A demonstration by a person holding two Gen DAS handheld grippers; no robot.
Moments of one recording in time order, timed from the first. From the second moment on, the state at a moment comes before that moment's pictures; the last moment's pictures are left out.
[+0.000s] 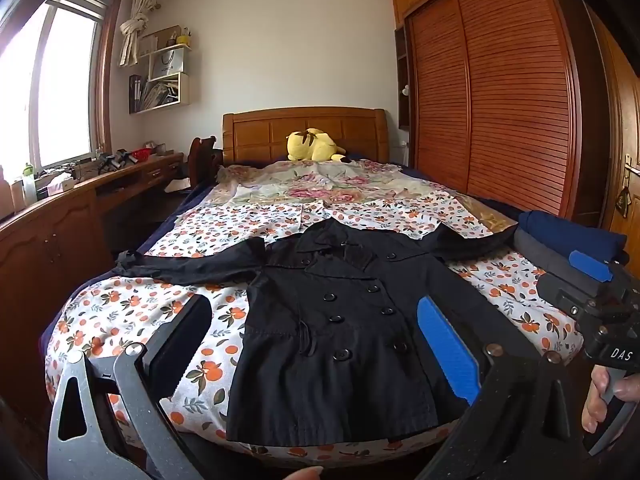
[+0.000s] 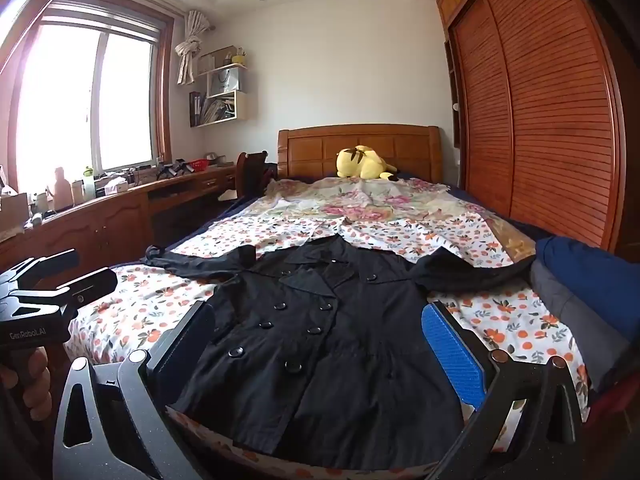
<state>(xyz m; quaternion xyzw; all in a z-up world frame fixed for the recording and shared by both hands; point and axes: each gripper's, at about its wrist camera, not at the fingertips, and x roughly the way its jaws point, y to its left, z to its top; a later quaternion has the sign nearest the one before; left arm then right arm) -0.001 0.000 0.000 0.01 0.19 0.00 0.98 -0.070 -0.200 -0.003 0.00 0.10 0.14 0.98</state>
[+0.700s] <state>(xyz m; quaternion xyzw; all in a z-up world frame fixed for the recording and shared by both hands) -0.003 0.005 0.001 0.00 0.19 0.00 0.98 -0.070 -0.202 -0.003 0.01 0.10 0.14 0.99</state>
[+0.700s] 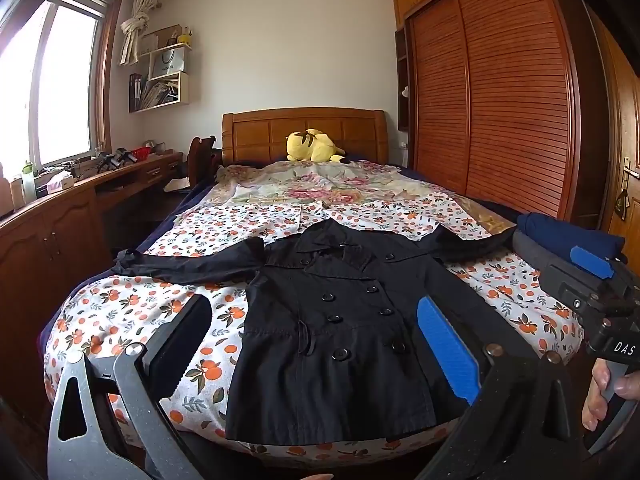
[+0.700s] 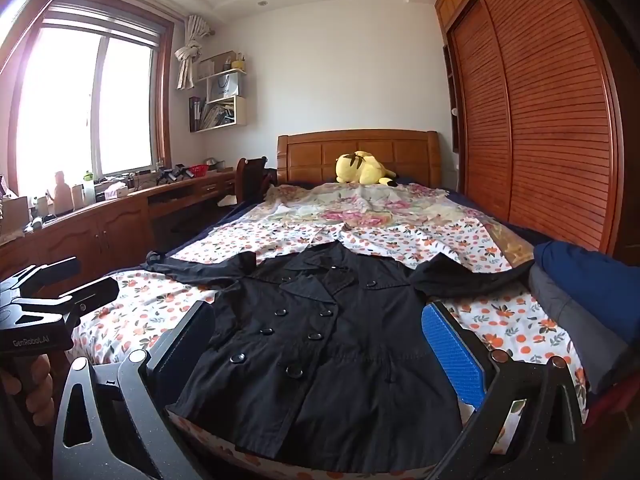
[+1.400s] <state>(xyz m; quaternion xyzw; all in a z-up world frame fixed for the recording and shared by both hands) -0.003 0.001 0.002 0.00 0.19 0.00 0.98 -0.069 -0.202 -0.004 0.01 0.09 0.14 0.99</state>
